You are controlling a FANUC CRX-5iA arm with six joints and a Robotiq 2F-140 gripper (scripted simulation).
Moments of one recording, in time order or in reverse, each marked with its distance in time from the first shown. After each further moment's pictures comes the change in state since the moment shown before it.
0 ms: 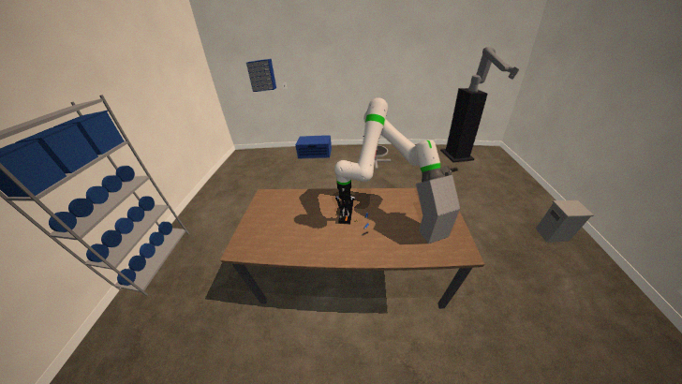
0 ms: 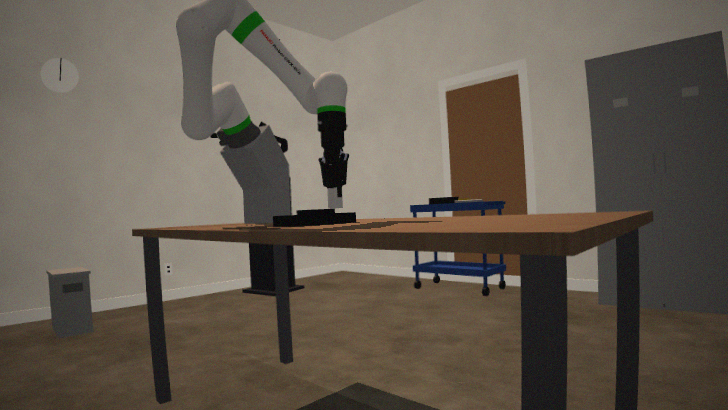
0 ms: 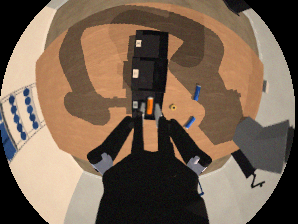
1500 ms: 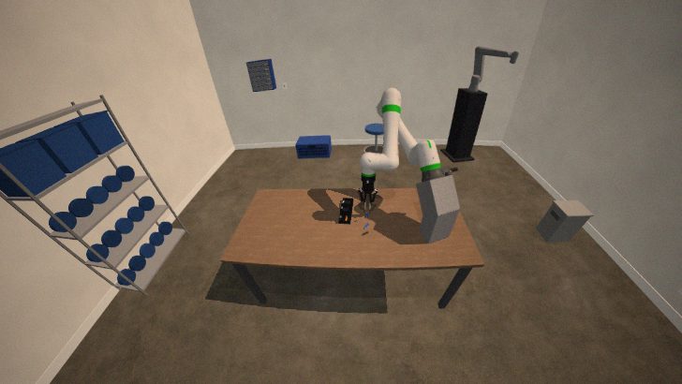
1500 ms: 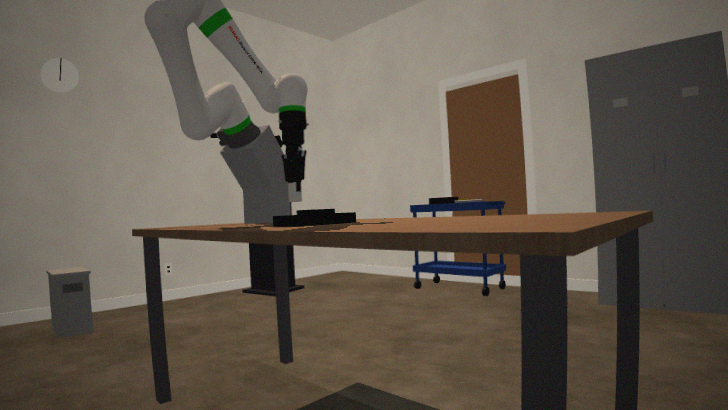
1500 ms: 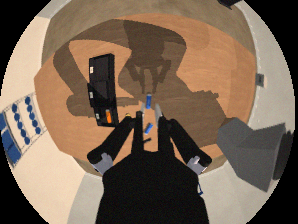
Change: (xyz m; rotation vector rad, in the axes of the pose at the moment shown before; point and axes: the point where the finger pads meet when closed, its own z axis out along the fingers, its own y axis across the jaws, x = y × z) arm 0.052 0.152 -0.028 0.000 0.000 0.049
